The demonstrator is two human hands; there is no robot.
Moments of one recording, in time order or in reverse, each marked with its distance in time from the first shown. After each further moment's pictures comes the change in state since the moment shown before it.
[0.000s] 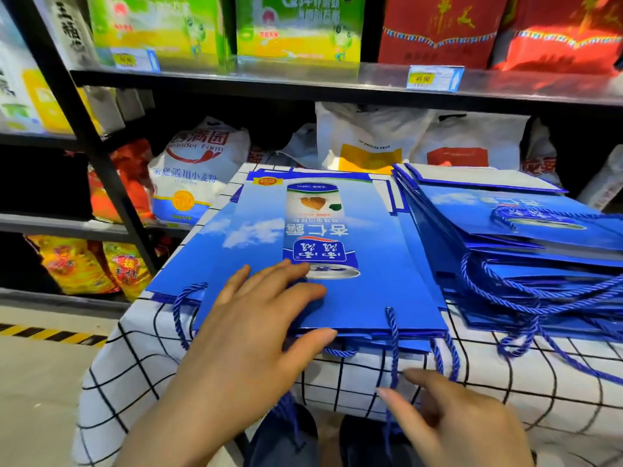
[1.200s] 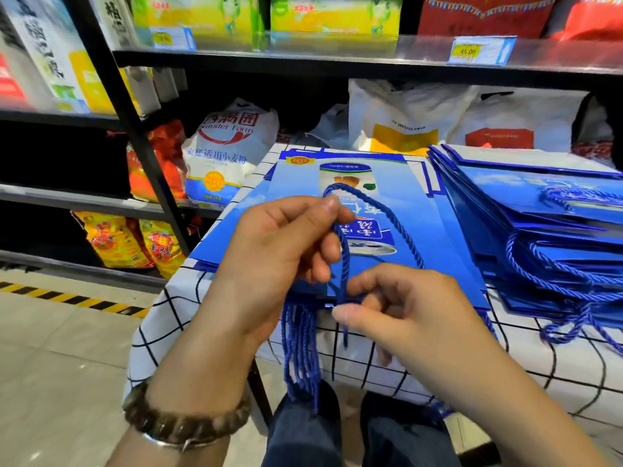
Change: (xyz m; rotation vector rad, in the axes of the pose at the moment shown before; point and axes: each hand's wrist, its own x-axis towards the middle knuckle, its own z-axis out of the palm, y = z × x) left_hand 0.019 0.014 -0.033 -1.271 0.215 -0.330; right_hand 0.061 -0.073 -0.027 0.780 -0.514 -0.002
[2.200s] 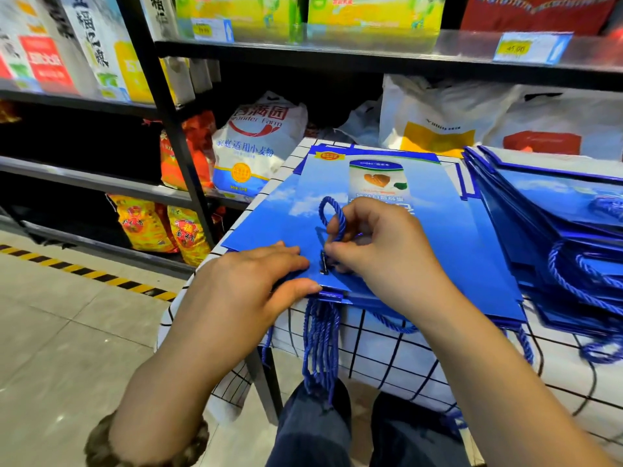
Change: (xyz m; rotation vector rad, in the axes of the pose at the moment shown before) left_hand -0.027 -0.031 -0.064 1.311 0.068 0.359; right_hand 0.071 -0.006 0.027 0.024 0.049 -0.127
